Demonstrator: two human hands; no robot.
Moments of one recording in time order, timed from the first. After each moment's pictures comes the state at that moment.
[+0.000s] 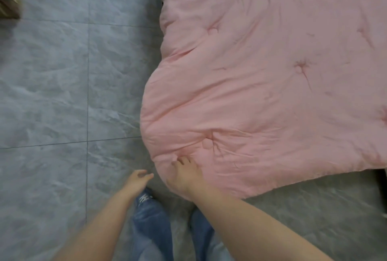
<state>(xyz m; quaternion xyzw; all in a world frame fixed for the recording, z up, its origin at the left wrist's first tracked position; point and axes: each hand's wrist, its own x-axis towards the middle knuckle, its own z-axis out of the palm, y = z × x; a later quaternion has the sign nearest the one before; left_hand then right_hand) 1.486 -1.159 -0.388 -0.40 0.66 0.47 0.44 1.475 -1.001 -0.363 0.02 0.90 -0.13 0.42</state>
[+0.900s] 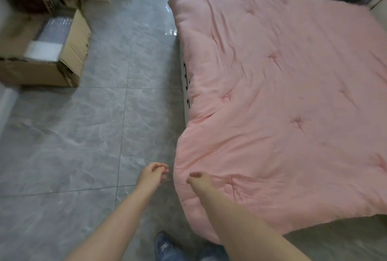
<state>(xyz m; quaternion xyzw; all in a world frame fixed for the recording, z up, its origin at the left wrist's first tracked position) 1.379 -1.245 -0.224 -0.31 0.68 0.61 0.27 1.388 -1.088 -0.247 0.37 0.75 -0.45 0.30</state>
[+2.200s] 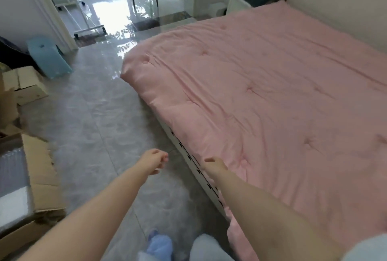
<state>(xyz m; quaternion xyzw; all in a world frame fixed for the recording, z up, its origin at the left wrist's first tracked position) 0.840 -1.327 -0.074 -0.09 0.78 0.46 0.41 0.950 -1.146 -0.127 0.51 0.68 -0.51 0.15</state>
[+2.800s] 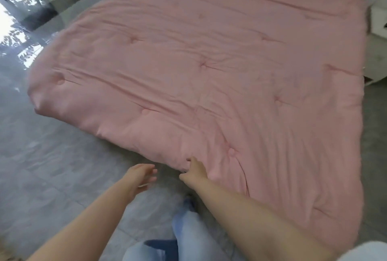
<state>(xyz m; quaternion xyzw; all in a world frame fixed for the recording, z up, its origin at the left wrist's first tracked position) 0.698 -1.217 -0.155 -0.06 0.74 0.36 0.56 0.848 -1.110 -0.199 0.57 0.66 -0.48 0.14</state>
